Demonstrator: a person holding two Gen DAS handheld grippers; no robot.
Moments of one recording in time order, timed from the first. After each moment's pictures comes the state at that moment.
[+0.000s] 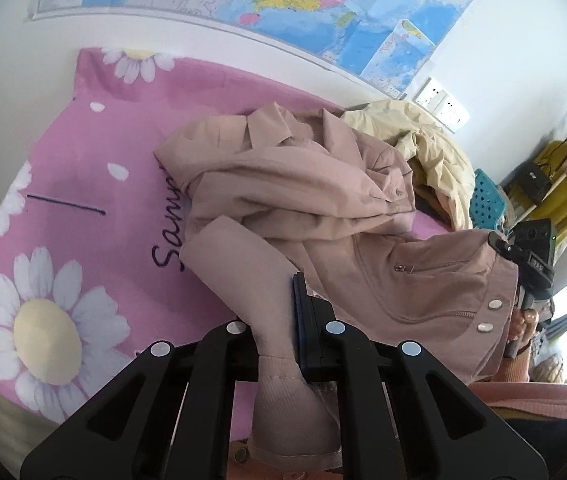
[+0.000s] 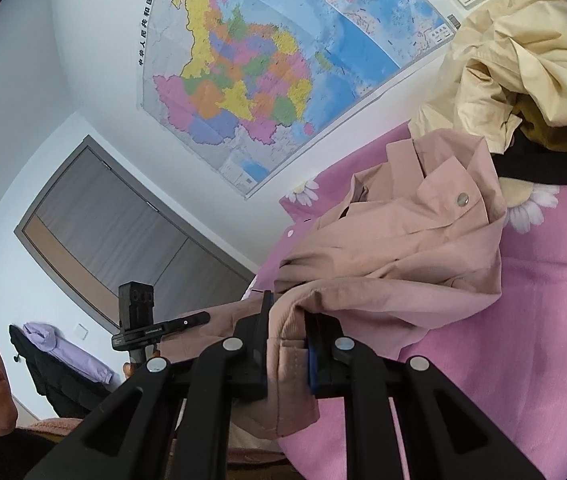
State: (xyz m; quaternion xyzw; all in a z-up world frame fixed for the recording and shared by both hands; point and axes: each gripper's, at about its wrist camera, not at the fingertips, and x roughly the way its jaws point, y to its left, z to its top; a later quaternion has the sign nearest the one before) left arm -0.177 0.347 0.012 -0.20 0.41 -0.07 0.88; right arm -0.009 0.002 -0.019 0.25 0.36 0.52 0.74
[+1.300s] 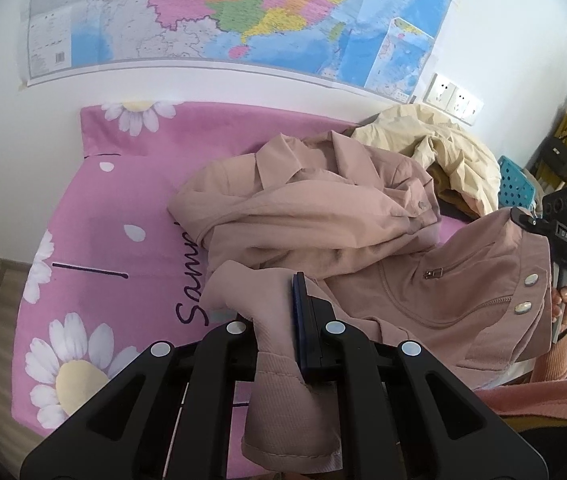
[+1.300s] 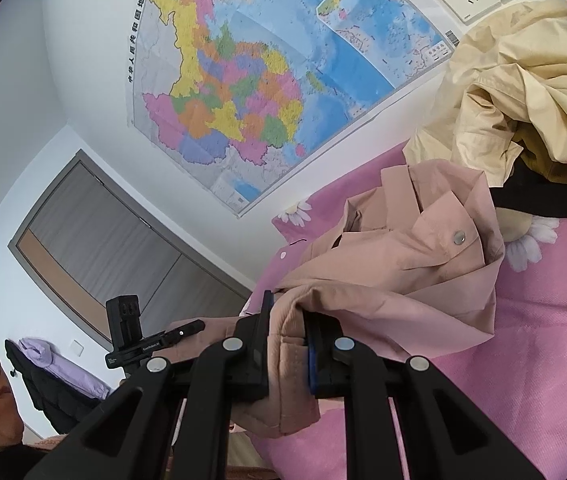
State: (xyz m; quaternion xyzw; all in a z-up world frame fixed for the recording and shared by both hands) left arm -0.149 0.333 0.039 -0.12 0.40 -0.03 0.91; right arm 0.012 0.002 -0.005 0.26 0.35 0.50 0.75
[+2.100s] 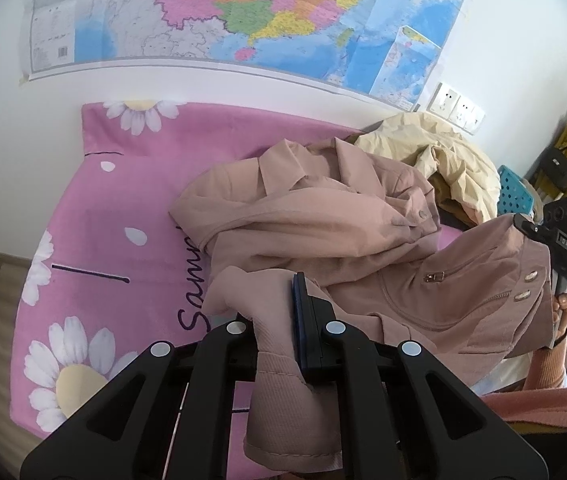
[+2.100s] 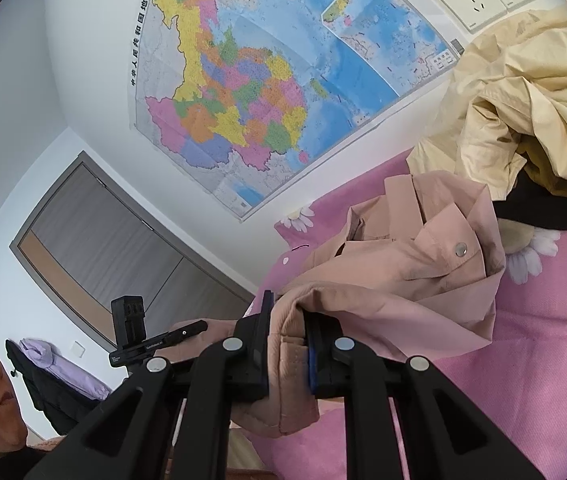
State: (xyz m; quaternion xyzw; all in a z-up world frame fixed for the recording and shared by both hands) left arm -0.145 0.340 0.044 -0.13 0.39 -0.03 0.91; right arm 0.016 0.001 0.002 0.26 0.34 0.50 0.75
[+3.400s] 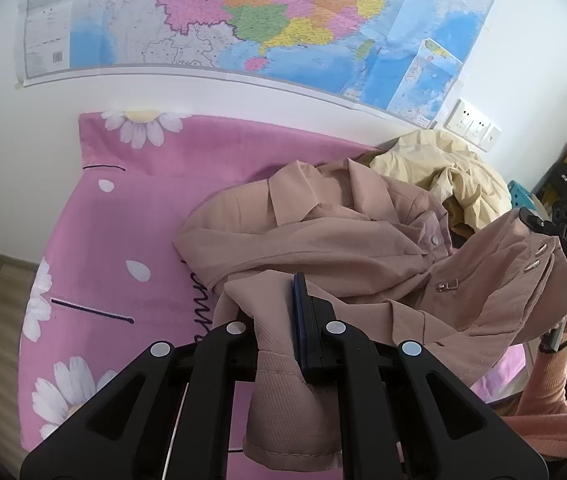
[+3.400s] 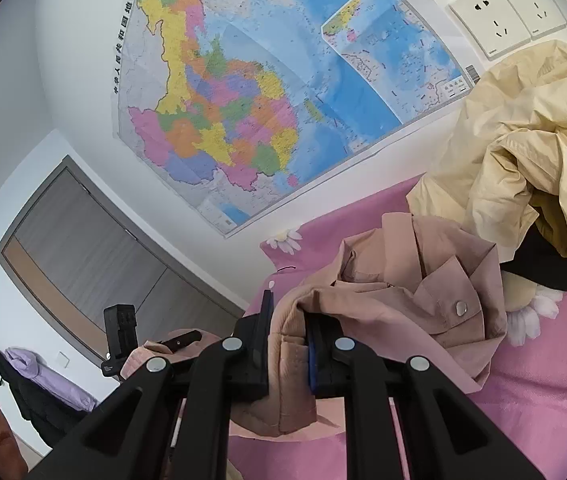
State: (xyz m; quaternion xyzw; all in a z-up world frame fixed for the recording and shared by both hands) left arm -0.094 0.363 0.054 -0.15 0.40 -0.02 0.90; right arm 0.061 0.028 0.035 0.25 0.34 0.47 0.77
